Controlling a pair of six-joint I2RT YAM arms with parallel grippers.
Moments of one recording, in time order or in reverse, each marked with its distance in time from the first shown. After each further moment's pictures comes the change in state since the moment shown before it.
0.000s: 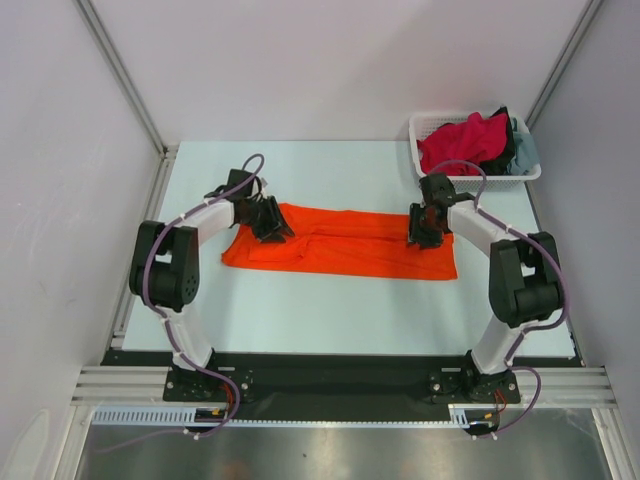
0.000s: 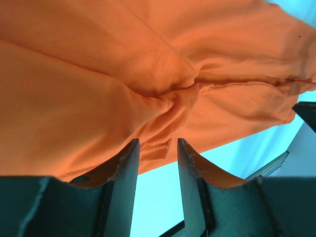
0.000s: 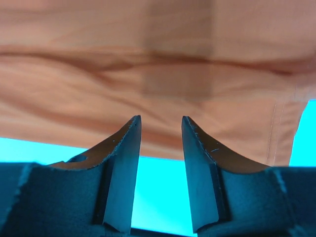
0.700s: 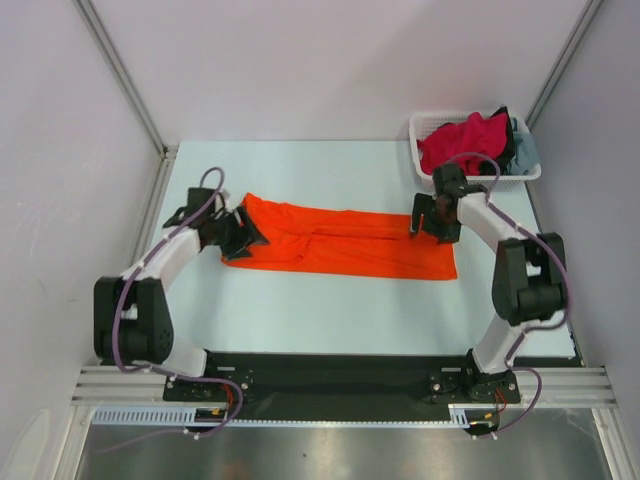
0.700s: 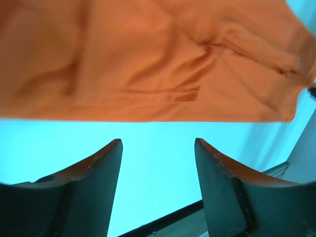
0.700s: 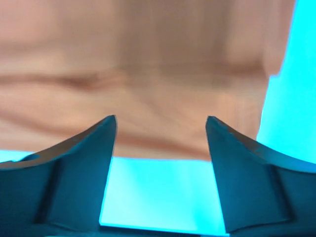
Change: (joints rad) left arm 0.097 -0.330 -0.229 -0.068 -0.049 0.031; right arm -0.071 0.079 0.110 -0.047 0.034 -0.001
